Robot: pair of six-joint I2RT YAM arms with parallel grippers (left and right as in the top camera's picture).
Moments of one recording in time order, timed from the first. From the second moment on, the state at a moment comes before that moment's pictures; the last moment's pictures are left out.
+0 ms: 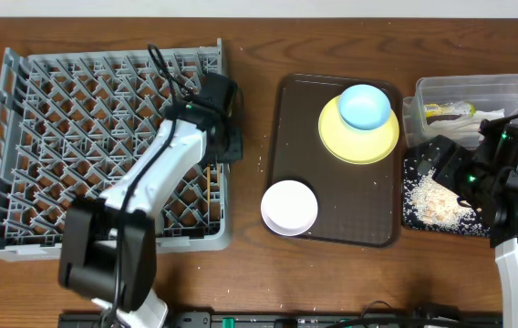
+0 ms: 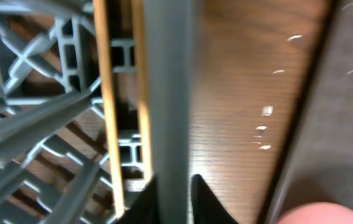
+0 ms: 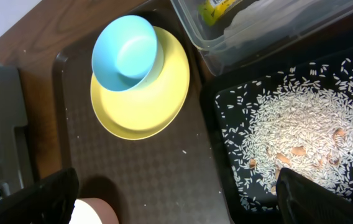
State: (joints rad) left arm -0.34 1.80 1.28 -0.84 0.03 -0.39; right arm -0.19 1.07 0.99 -0.83 -0.23 0.40
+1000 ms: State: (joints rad) left arm -0.34 1.81 1.28 -0.80 -0.13 -0.18; right arm -0.19 1.07 0.99 -0.83 -0.23 0.40
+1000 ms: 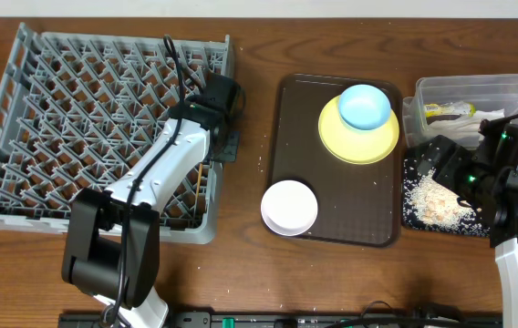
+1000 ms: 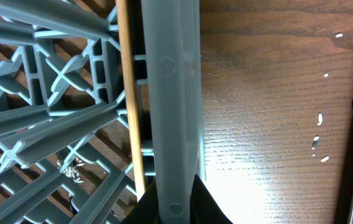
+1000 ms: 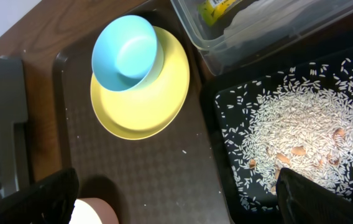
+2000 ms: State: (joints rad) left arm -0.40 1.50 1.31 -0.50 0.13 -0.31; right arm -0.19 1.07 0.99 -0.83 -0.23 0.40
